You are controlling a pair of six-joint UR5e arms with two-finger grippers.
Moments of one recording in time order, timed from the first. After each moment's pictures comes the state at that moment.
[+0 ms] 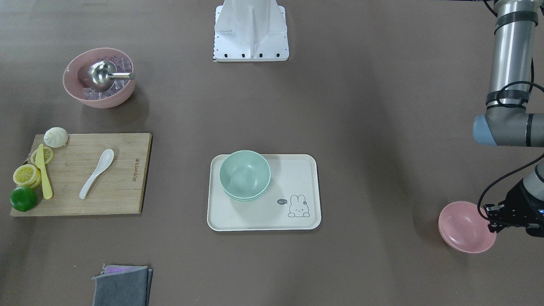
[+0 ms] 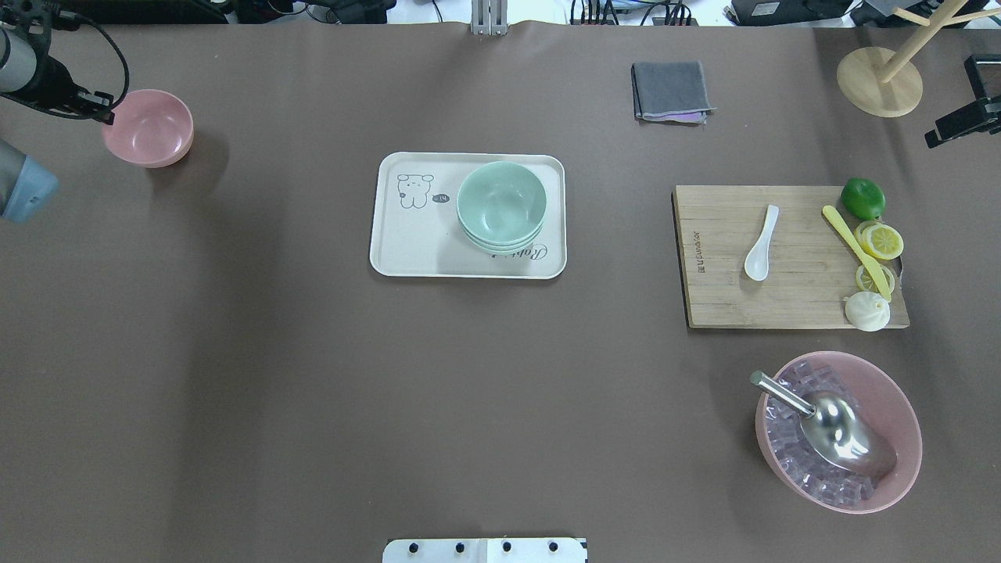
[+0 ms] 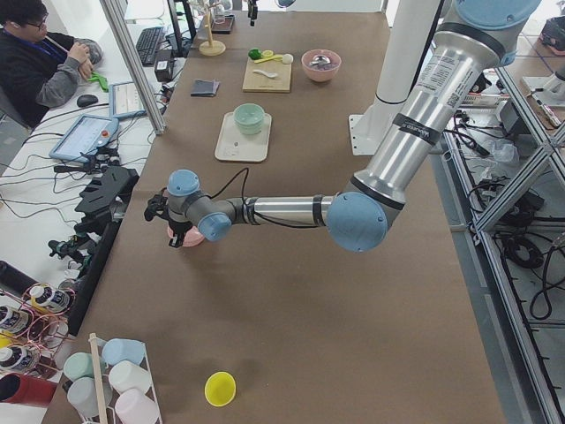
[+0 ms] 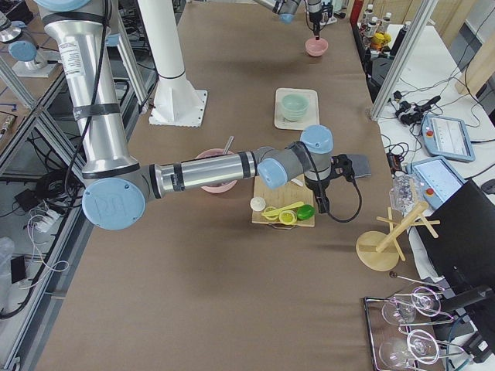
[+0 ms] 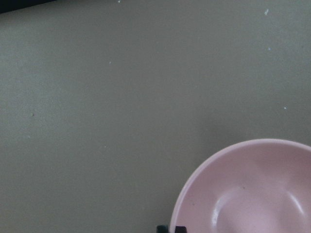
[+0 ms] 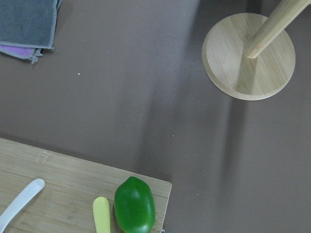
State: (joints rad) left arm -1.18 -2.05 -1.05 -2.31 -2.12 -0.57; right arm 1.33 -1.40 1.59 -1.25 2.26 0.28
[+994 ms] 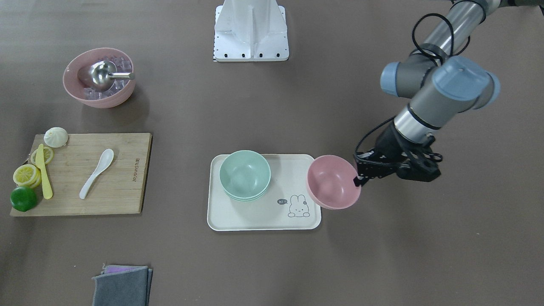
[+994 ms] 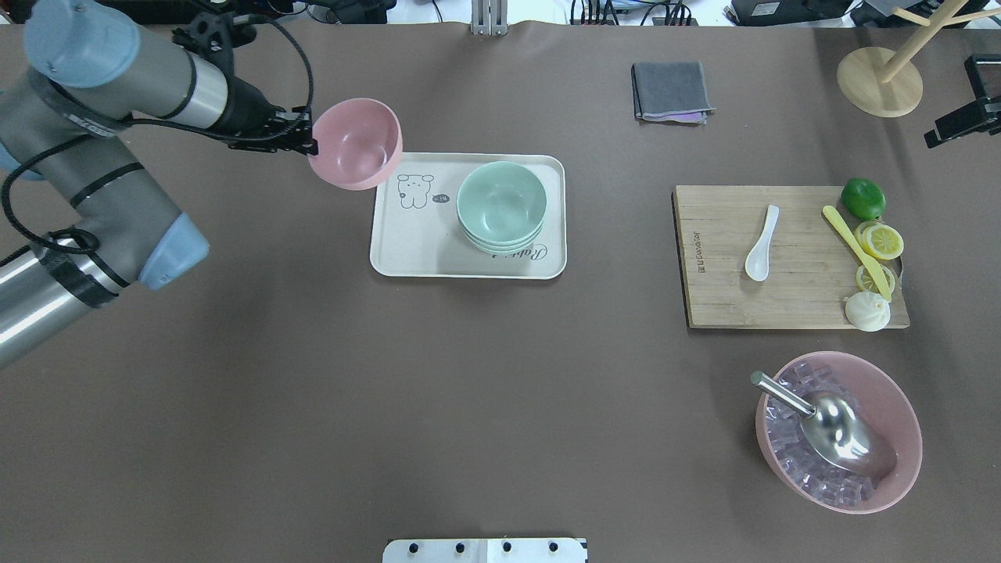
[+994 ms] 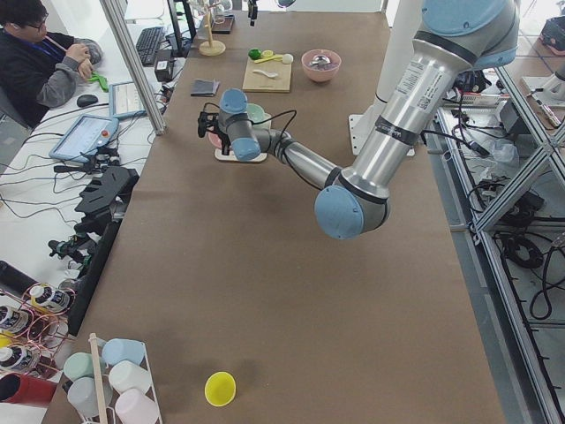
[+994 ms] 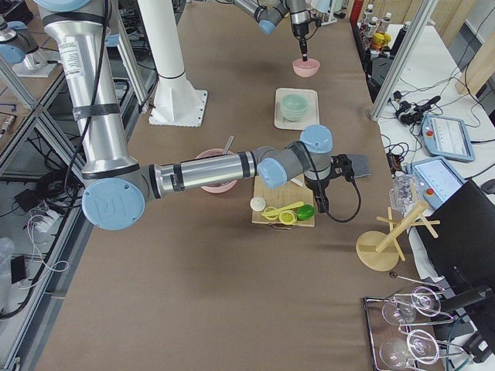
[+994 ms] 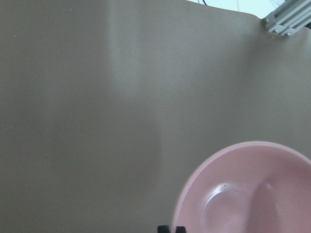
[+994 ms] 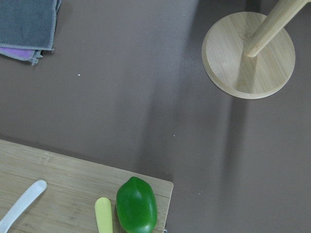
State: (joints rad) left arm -0.87 -2.13 -1.54 -2.14 -2.07 -1.20; right arm 1.33 -1.40 1.59 -1.25 2.26 0.30
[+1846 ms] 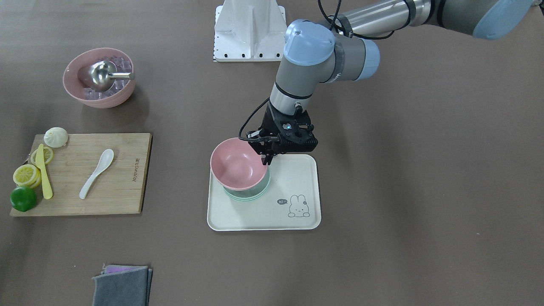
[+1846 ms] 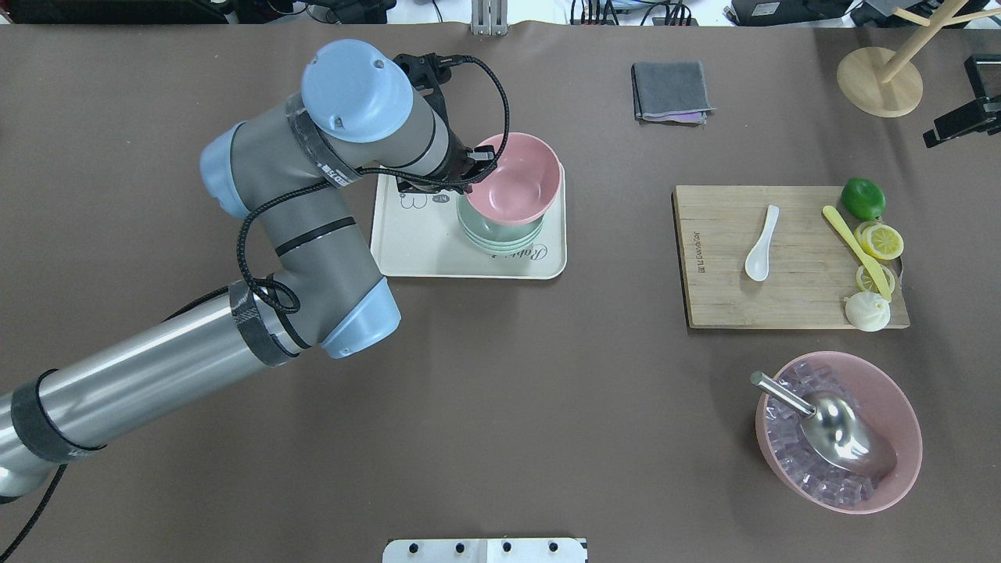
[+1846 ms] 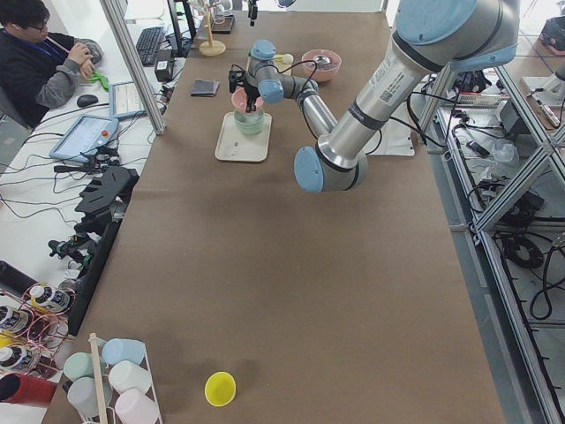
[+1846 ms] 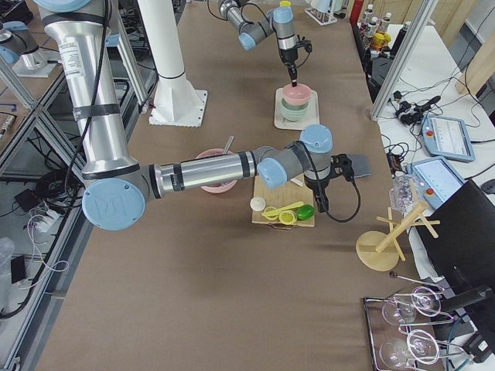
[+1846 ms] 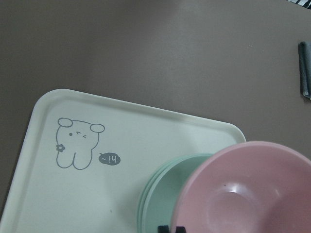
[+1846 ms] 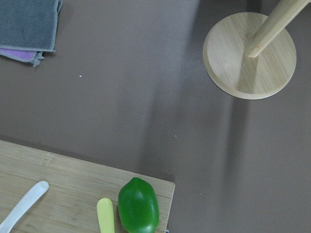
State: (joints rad) left arm -0.65 -2.41 -1.48 -1.85 -1.83 -1.36; right arm 1.33 -1.40 1.60 -1.25 2.26 0.31
